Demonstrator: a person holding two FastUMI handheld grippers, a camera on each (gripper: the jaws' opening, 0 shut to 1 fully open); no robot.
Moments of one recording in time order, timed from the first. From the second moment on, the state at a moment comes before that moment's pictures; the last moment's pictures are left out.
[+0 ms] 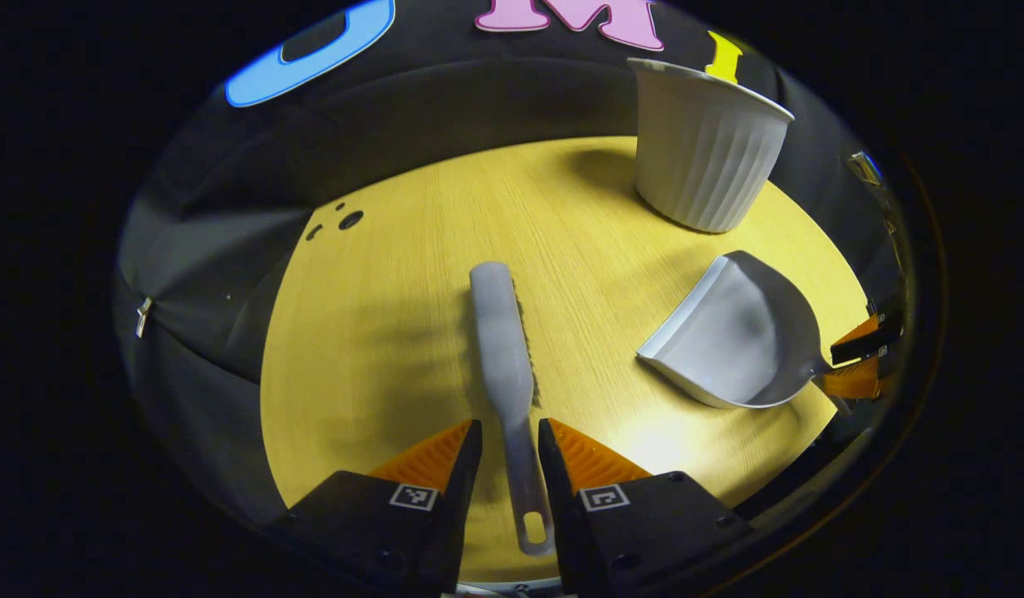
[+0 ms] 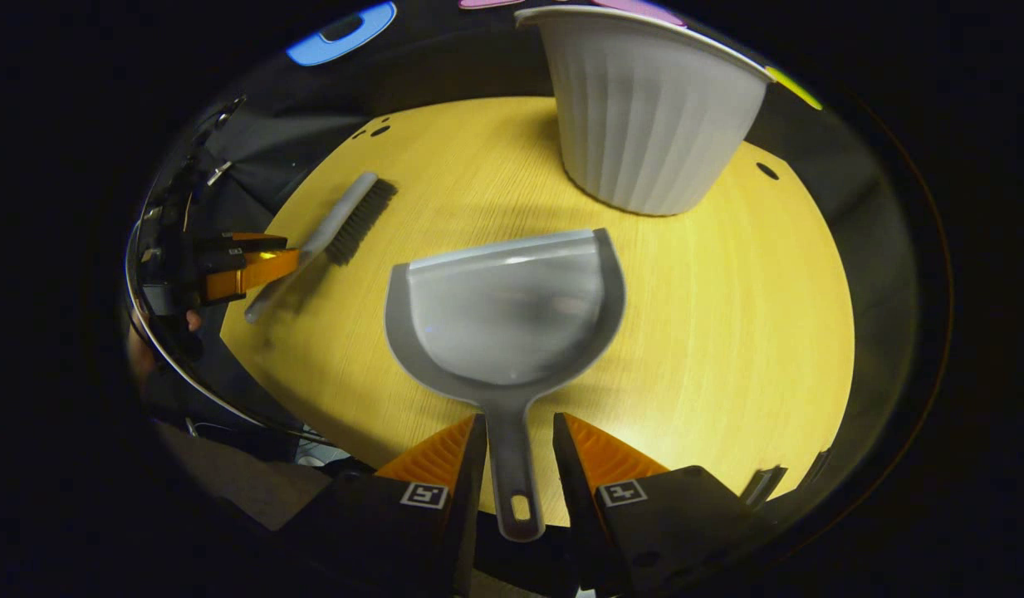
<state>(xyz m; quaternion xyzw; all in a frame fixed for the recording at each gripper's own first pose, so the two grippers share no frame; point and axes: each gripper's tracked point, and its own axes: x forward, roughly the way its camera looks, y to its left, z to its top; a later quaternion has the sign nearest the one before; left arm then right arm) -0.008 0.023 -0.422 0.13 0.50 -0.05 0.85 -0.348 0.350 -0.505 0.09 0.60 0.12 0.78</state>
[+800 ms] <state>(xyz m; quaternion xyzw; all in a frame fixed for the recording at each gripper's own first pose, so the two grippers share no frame) 0.064 -0.037 -0.192 0.07 0.20 -0.10 0.97 -0.227 0.320 -0.283 0.12 0.30 0.06 0.94</state>
